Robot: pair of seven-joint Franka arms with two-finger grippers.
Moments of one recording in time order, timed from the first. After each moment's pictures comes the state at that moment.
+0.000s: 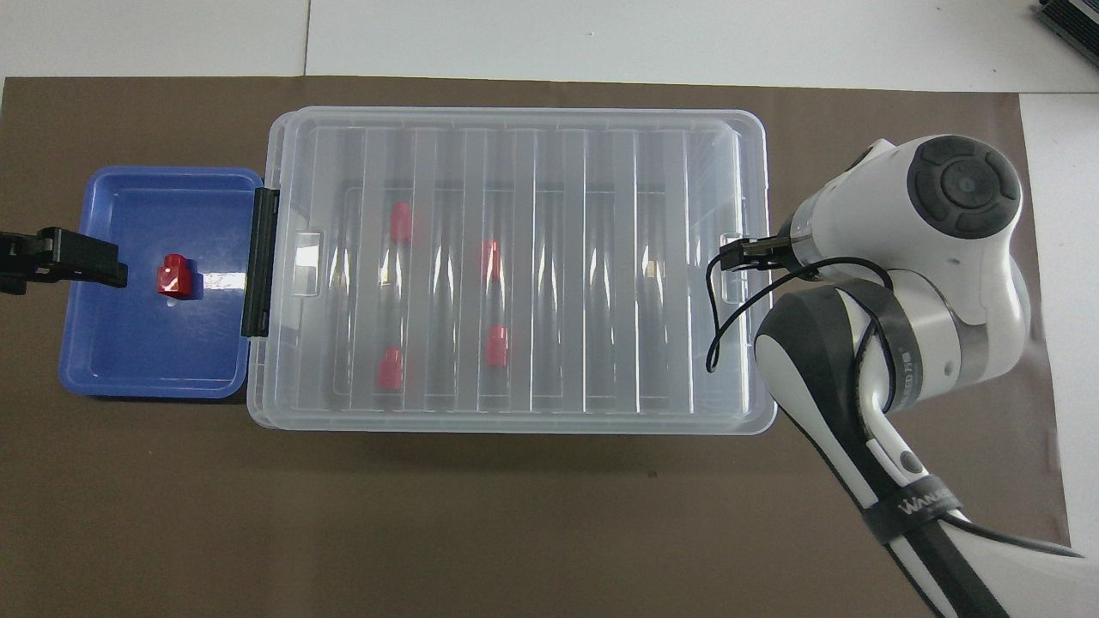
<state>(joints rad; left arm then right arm) 0.02 -0.02 -0.04 -1.59 -0.03 1.58 -0.03 0.26 0.16 -0.04 -1.83 -0.08 2.07 0.21</state>
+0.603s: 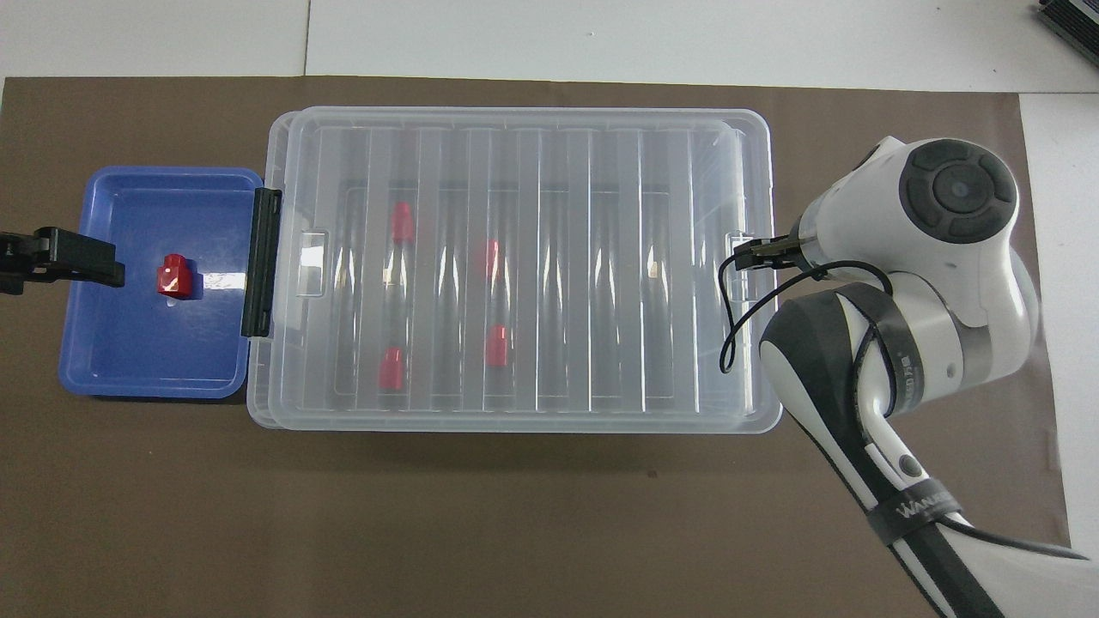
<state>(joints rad) 0.02 -0.02 -0.04 -1.59 -0.03 1.58 -0.03 0.25 0.15 -0.04 -1.83 -0.15 2.07 0.21</state>
